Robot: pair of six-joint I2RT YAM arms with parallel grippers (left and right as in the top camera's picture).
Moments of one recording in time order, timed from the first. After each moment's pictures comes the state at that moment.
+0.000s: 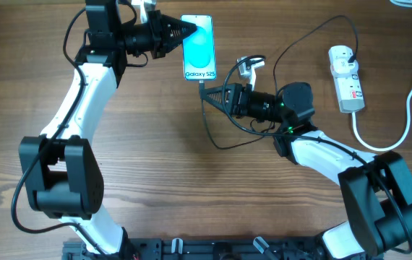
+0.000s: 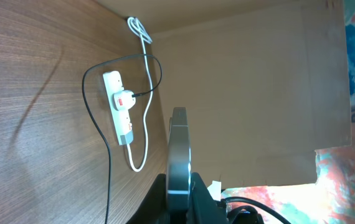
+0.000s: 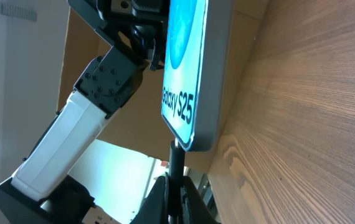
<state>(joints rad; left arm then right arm) -0.08 1.87 1.46 0.00 1.18 -0.95 0.40 1.69 0.72 1.11 -0.96 1.39</state>
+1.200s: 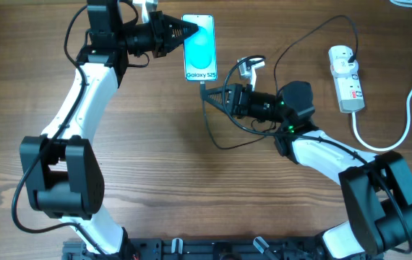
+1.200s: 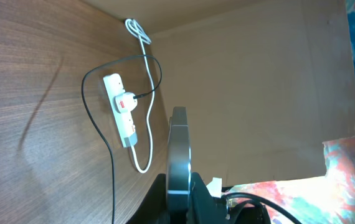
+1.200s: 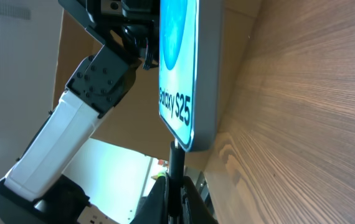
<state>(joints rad) -0.09 1.87 1.46 0.01 1.18 -0.90 0.38 1.69 0.72 1.08 -0.97 1.37</state>
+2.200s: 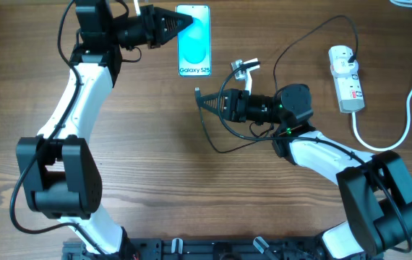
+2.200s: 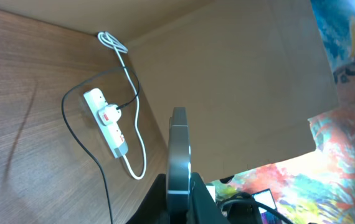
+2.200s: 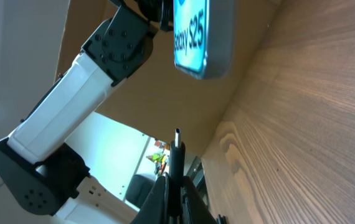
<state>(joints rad) -0.05 1.87 1.46 0.21 1.27 -0.94 0.41 1.69 0.72 1.14 -1.04 1.30</state>
